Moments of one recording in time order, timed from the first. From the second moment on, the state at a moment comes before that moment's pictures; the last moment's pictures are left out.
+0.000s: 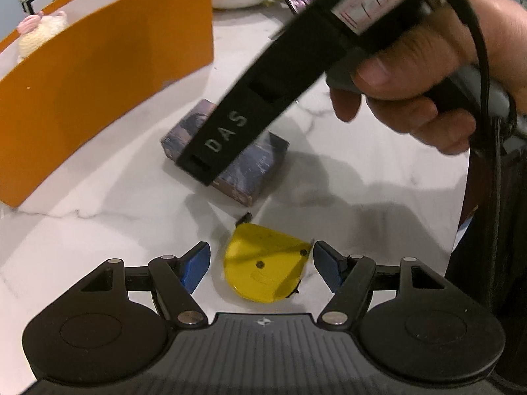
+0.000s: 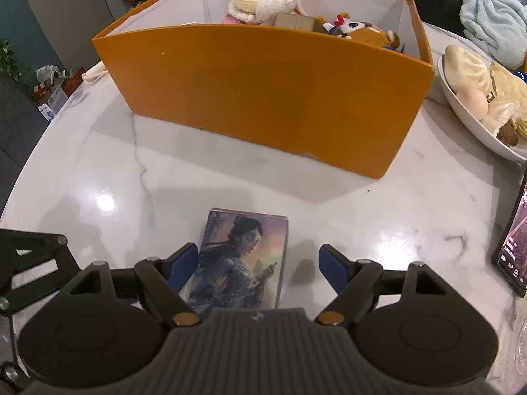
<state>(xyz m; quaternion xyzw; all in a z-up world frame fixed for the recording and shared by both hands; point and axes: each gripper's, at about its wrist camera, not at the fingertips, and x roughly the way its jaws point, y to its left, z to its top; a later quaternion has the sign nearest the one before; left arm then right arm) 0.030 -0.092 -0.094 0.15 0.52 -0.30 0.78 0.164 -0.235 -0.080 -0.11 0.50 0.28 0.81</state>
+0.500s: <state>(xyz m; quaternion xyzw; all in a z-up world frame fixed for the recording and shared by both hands) 0.022 -0.104 -0.106 0.19 0.51 -0.30 0.78 0.156 -0.221 -0.090 -0.16 0.49 0.28 0.81</state>
